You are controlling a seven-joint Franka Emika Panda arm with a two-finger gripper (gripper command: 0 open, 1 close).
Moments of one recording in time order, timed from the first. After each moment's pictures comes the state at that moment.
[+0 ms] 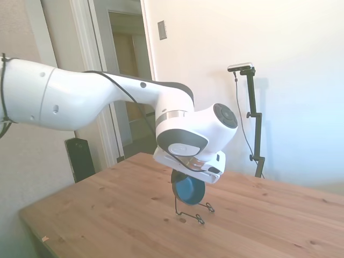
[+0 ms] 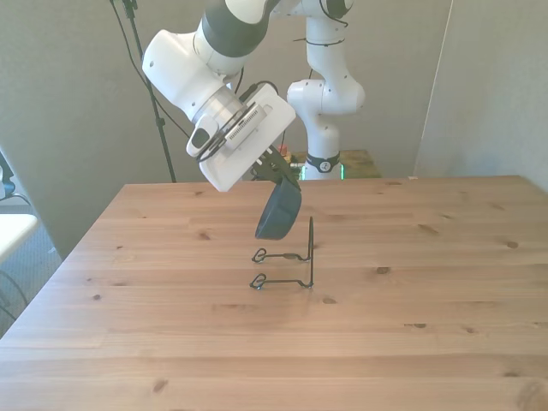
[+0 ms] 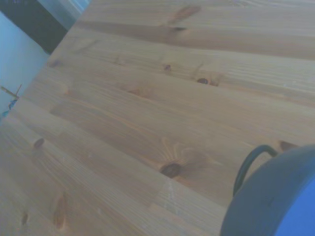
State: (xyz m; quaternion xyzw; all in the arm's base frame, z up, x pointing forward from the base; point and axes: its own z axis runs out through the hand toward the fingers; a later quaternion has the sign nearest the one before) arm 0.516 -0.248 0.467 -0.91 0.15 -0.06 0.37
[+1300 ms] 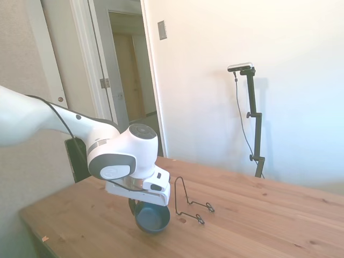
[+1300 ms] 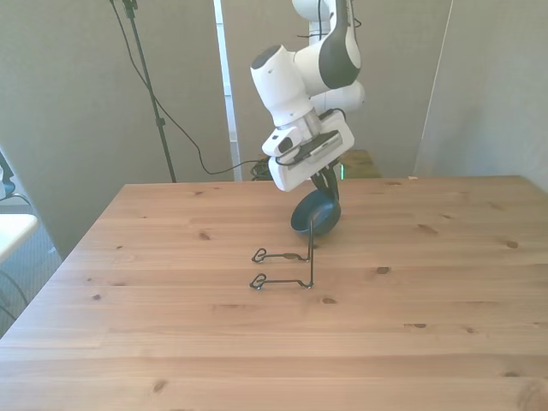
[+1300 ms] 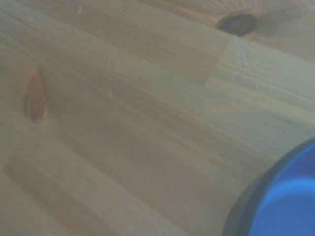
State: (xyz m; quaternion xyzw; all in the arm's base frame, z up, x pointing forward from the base) arm 0.461 -0.091 0.378 -0.97 0.15 -0.03 0.20
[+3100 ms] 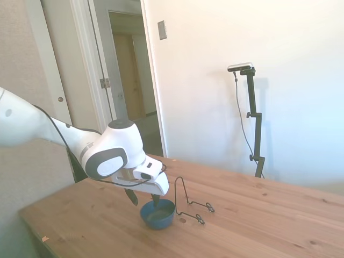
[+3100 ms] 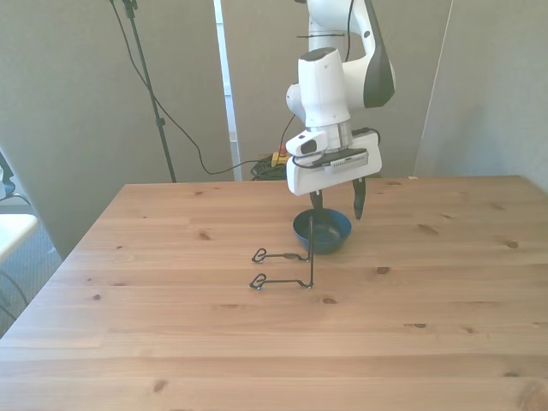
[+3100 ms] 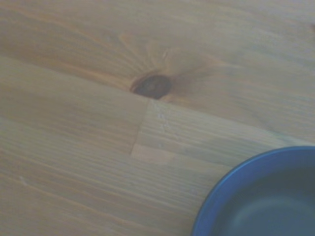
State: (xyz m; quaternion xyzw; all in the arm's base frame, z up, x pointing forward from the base) arm 0.473 -0.057 0.401 -0.95 0.27 -0.12 0.11
